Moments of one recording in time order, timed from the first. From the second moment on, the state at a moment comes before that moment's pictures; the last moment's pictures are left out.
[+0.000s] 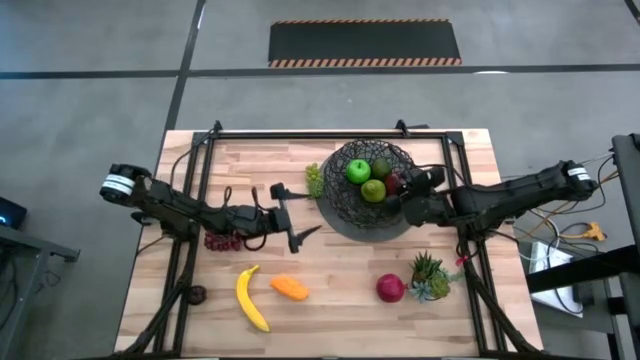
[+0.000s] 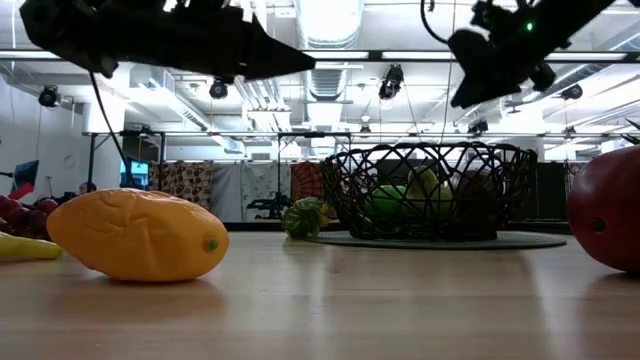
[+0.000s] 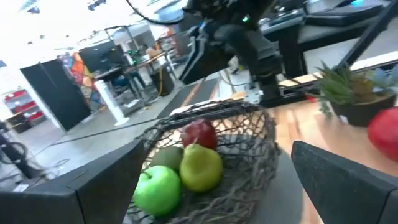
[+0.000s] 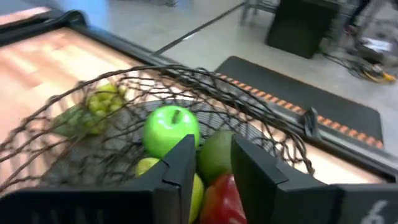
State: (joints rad) left arm -0.20 1.44 0.55 0.90 -0.49 0.34; right arm 0.16 1.08 0.75 -0.54 0.97 0.71
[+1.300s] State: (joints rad) left arm -0.19 1.36 0.55 0.75 -0.50 0.24; right arm 0.24 1.32 0.76 -0.18 0.70 0.20
